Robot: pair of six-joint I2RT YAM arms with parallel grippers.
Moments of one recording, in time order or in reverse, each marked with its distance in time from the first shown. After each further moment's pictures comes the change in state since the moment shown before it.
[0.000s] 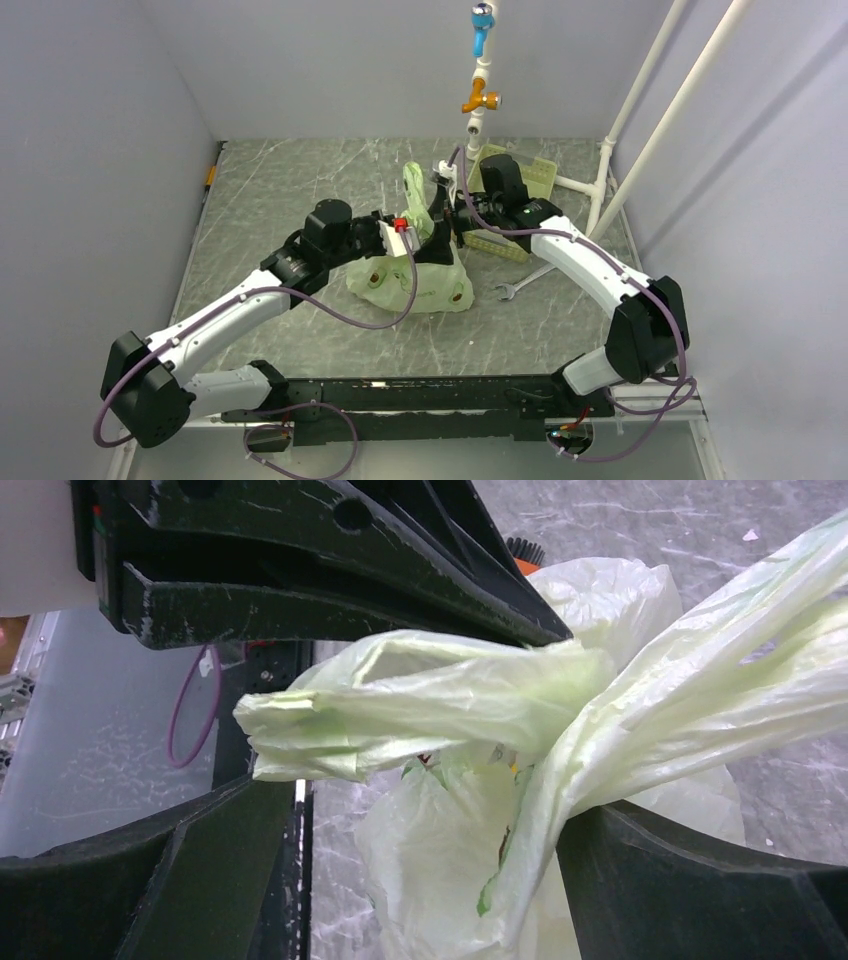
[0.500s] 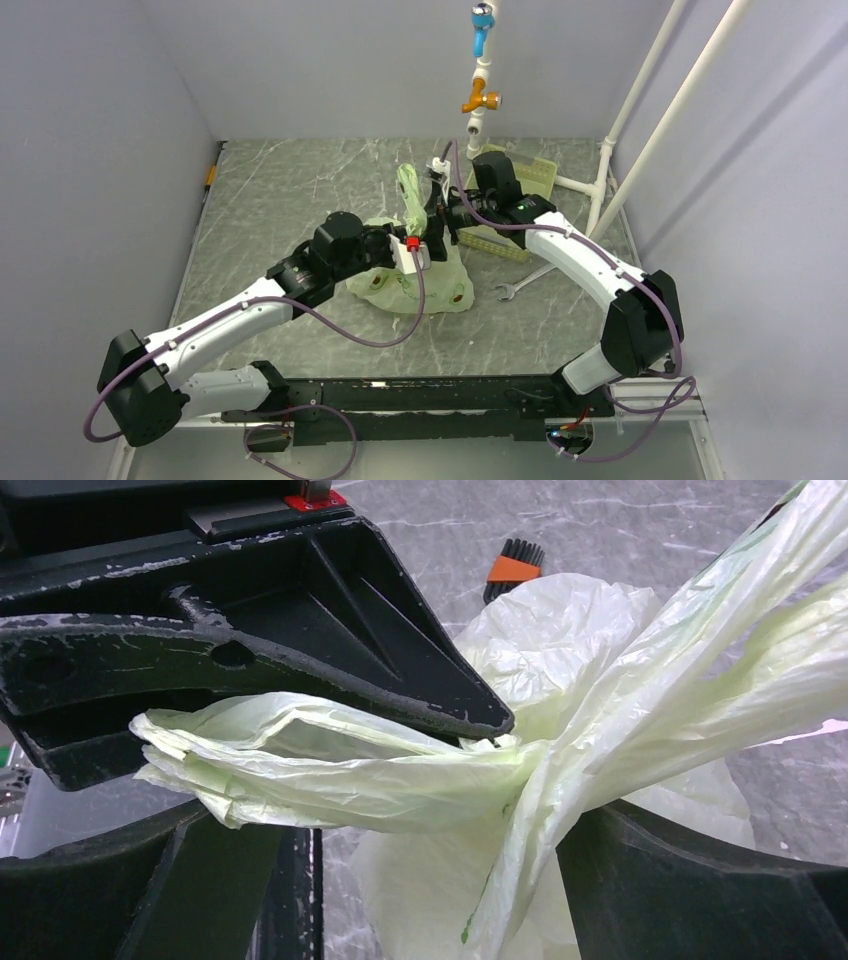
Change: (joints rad) left arm -0.107 -0.030 -0.031 0.037 -0.097 0.060; right arm 0.021 0.043 0.061 -0.027 0.032 0.042
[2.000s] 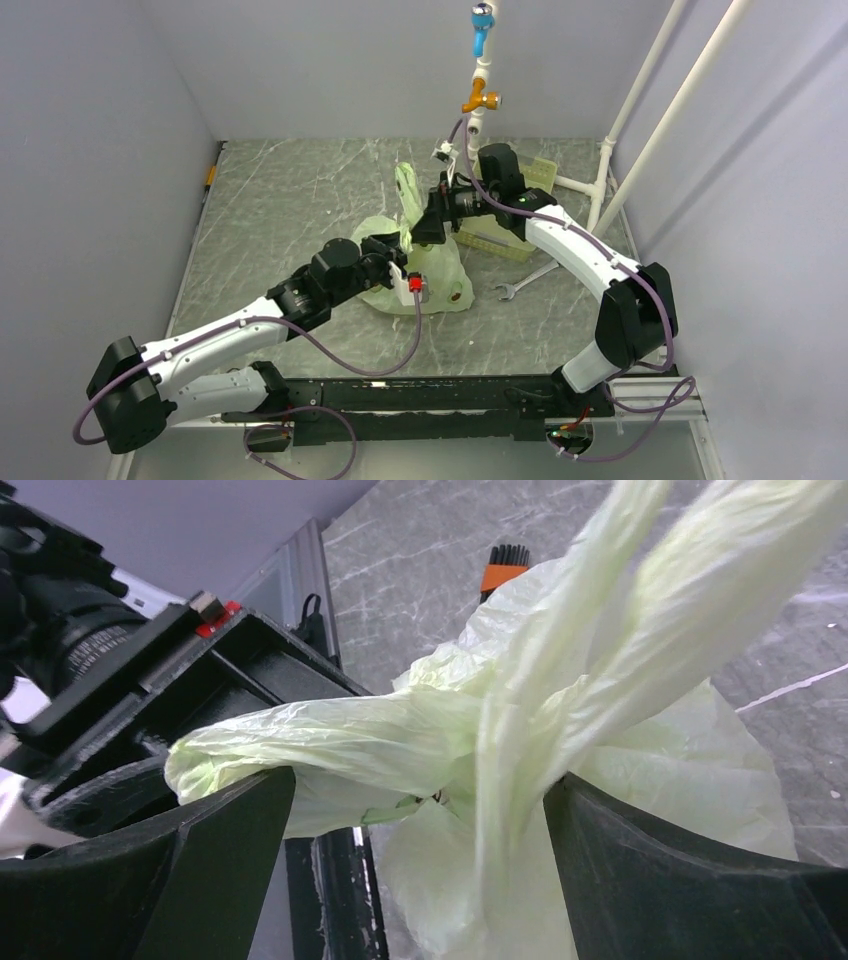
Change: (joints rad) left arm -0.088 -0.070 -0.153 0.145 -0.137 0.278; right arm -0.042 0.046 0.030 0.041 0.026 0.256
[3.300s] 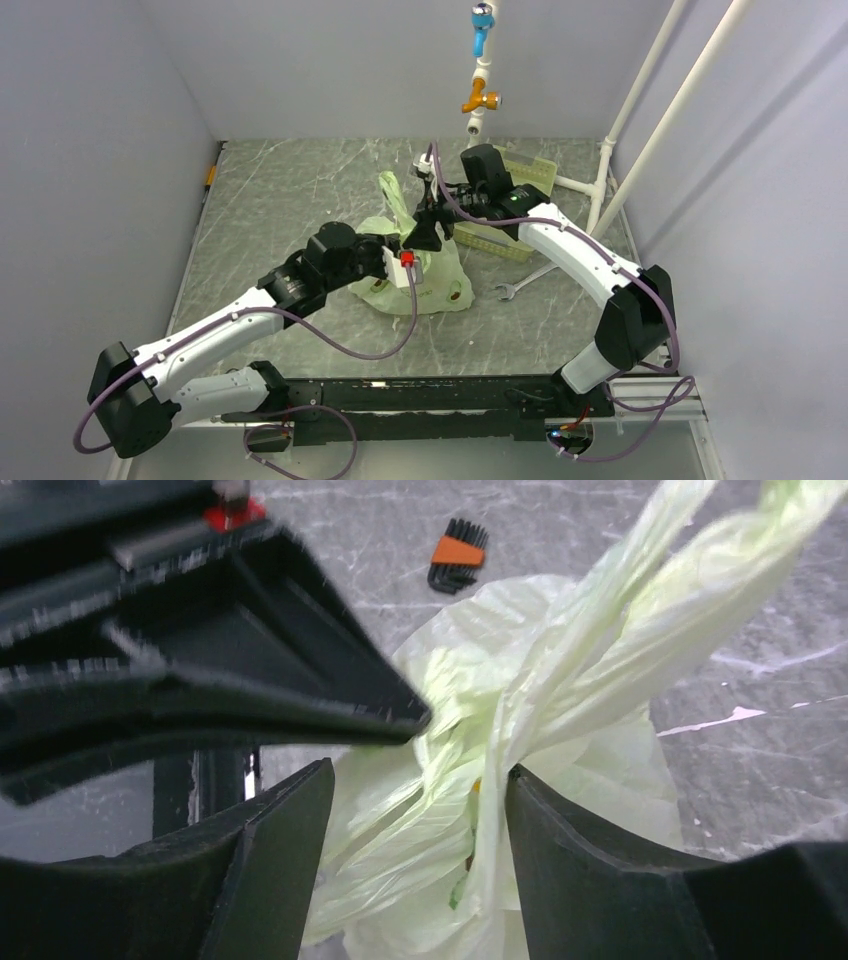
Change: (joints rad) left arm 0.063 -0.005 0.080 -0.198 0.107 -0.187; right arm 0.088 -0.001 0.095 -0.178 0.122 -0.379
